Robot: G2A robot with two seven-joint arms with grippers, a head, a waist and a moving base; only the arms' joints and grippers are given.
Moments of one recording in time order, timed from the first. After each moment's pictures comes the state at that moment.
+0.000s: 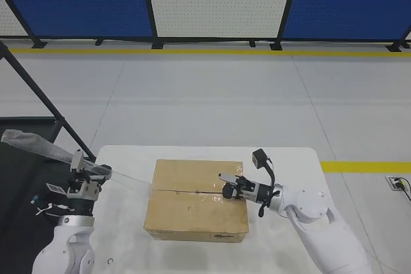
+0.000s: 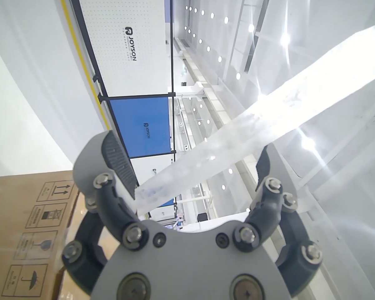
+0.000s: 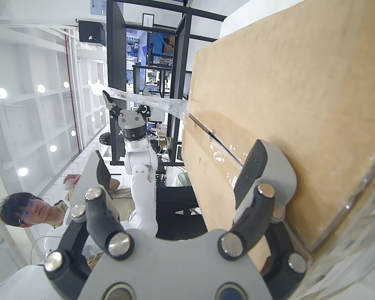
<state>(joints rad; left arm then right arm) 1.26 -1.19 -1.61 -1.79 -0.41 -0.13 0.02 -0.71 -1.25 1.12 -1.24 0.26 -0.12 0.90</state>
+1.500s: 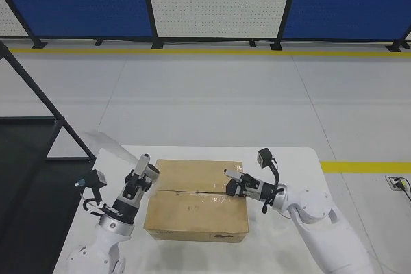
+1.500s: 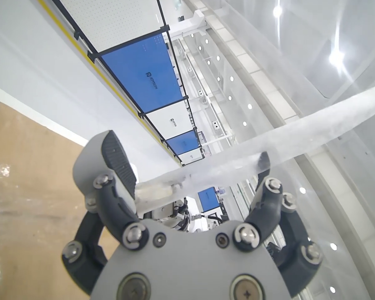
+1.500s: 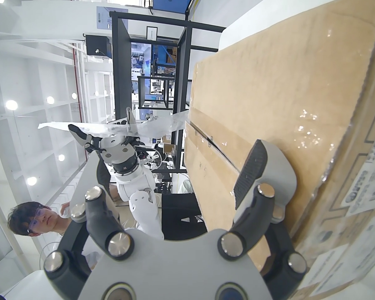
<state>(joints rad) 1.24 -1.21 -1.41 -1.93 -0.06 -0.10 -0.10 -0.71 -1.25 1.14 -1.22 0.29 -0.12 0.88</state>
